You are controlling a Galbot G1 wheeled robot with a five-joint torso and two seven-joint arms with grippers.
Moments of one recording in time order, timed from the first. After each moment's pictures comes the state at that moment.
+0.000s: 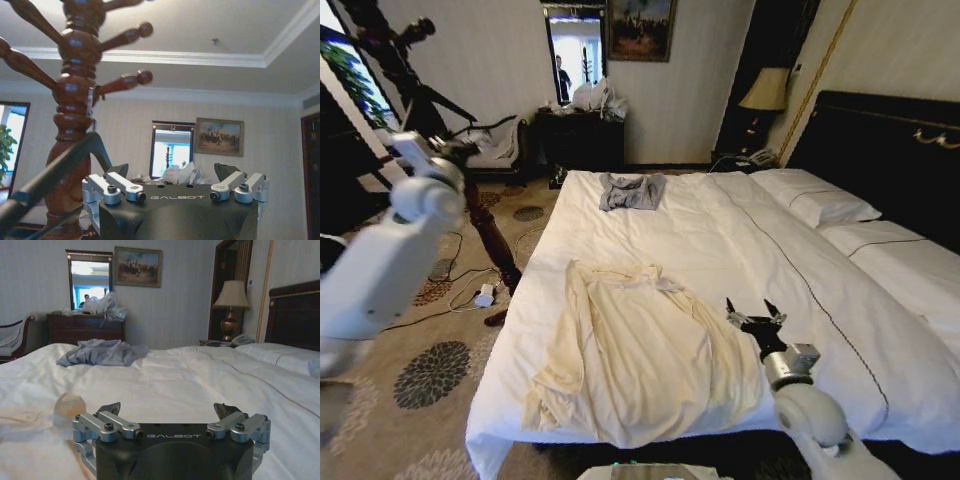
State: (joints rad) left arm 0.11 -0.62 -0.07 -1.55 -1.12 0.22 -0.36; right arm -1.60 1.08 0.61 2.18 0.47 -0.15 0.28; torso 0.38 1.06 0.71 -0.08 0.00
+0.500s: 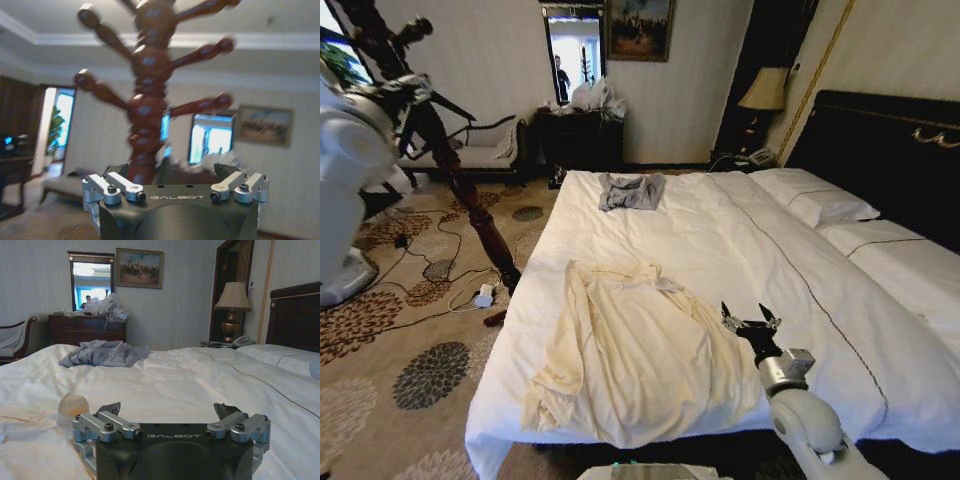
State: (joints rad) left arm -0.16 -0.52 0.05 -1.38 -1.26 0.39 -0.42; right arm -1.61 1.09 0.61 2.19 0.46 -0.14 0.28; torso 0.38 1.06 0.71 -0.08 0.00
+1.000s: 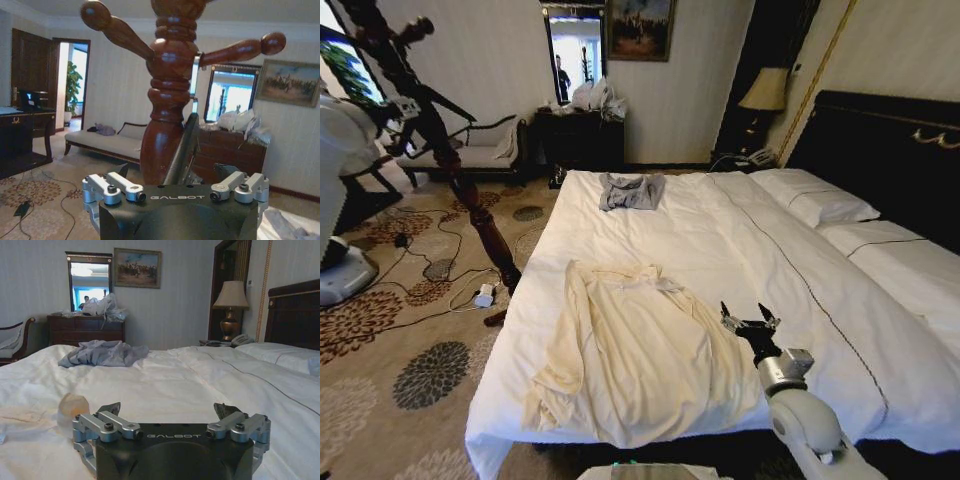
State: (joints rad) left arm -0.30 -0.57 0.16 -1.19 -1.31 0.56 -0.44; right arm -1.61 1.11 0.61 2.19 0.45 -0.14 0.28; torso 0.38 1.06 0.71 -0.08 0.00
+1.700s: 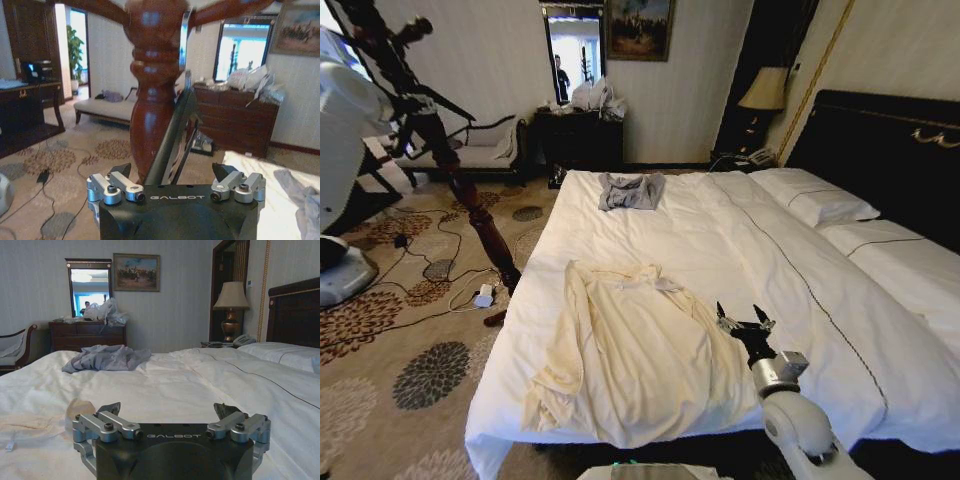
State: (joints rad) left arm -0.54 -0.72 0.36 -0.92 -1.31 0.73 -0.44; right arm -1.60 1.14 0.59 2.20 0.44 -0.13 0.27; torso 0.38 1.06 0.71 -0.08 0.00
